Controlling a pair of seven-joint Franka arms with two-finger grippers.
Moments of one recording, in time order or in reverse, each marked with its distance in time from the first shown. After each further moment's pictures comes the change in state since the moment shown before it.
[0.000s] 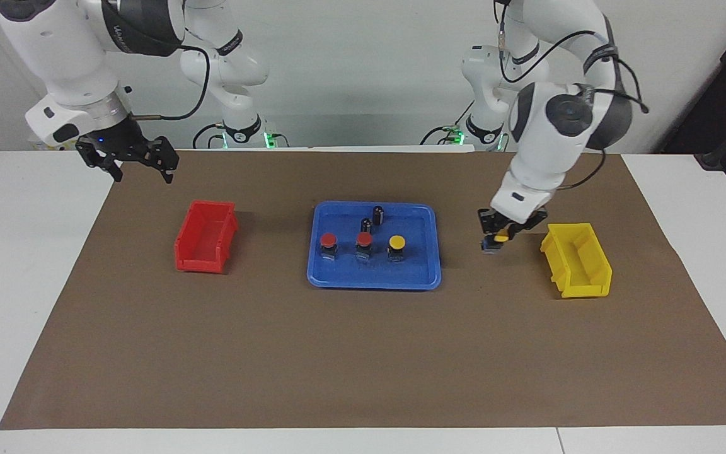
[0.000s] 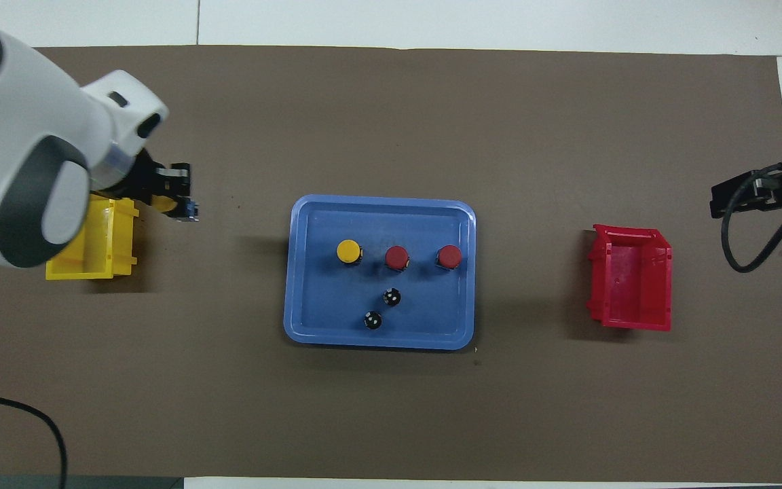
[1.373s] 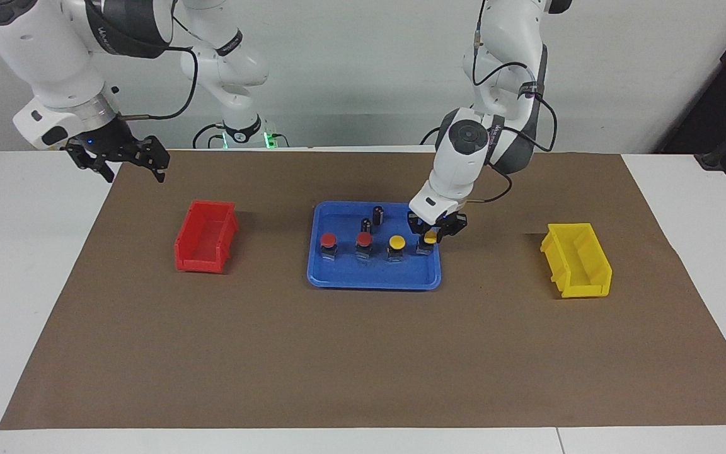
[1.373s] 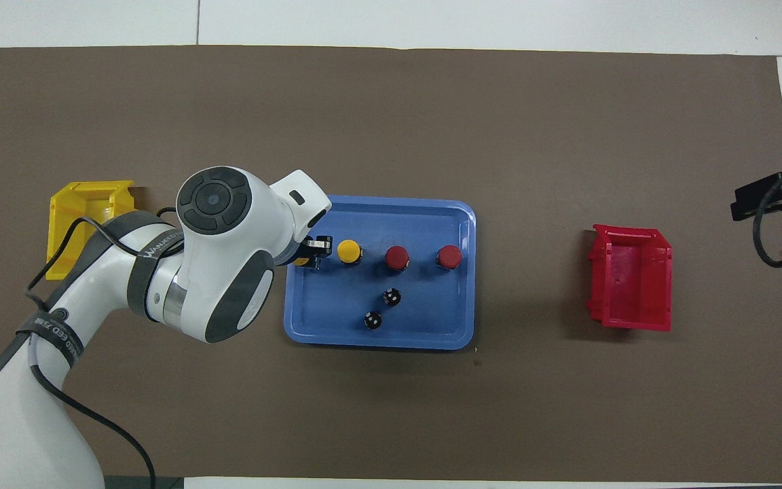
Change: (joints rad) left arm -0.142 0.022 0.001 -0.208 -0.045 0.254 -0.019; right arm -0.007 0.009 0.006 0.000 0.005 -0.008 -0.048
